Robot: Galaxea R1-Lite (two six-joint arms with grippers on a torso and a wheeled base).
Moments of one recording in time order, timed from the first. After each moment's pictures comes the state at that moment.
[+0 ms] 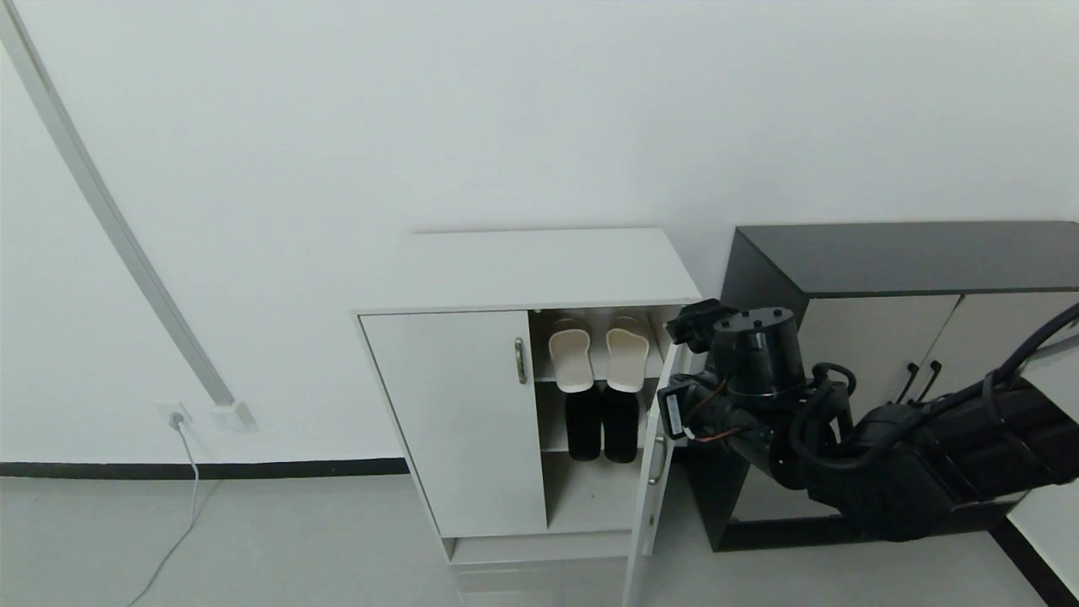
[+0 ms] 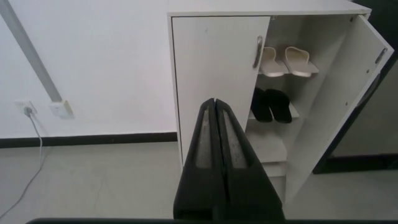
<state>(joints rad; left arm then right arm) 0.00 0.00 0.00 0.00 0.03 0.00 0.68 1.95 -0.97 -0.60 -0.41 0.04</state>
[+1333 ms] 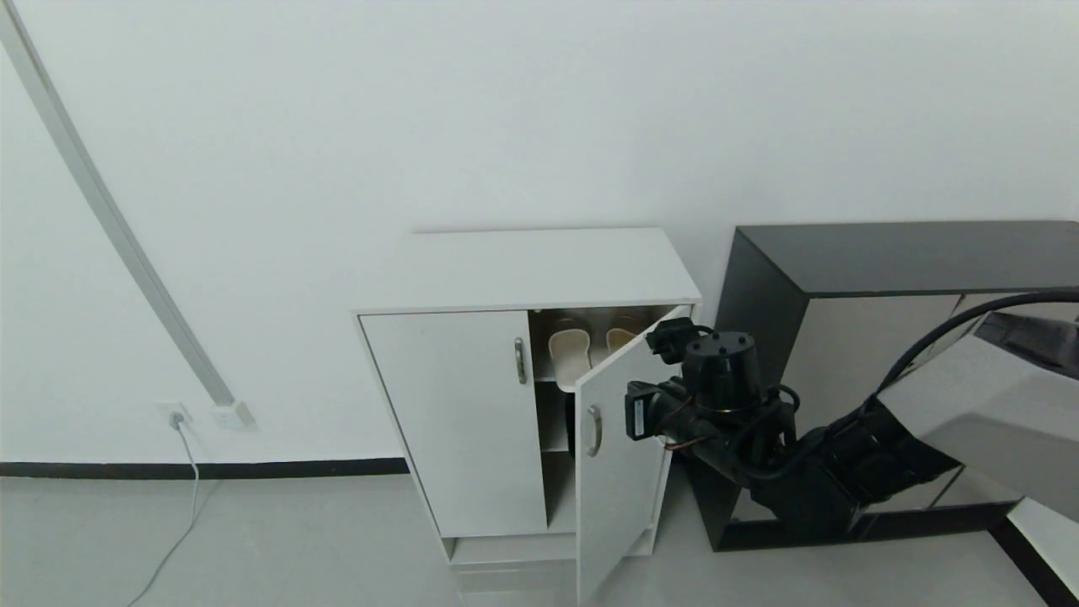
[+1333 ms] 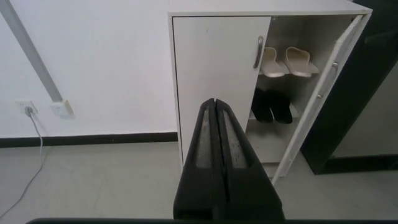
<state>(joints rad) 0.00 0.00 0.00 0.00 0.03 0.00 0.66 2.14 -1.02 -0.85 -0.20 0.16</state>
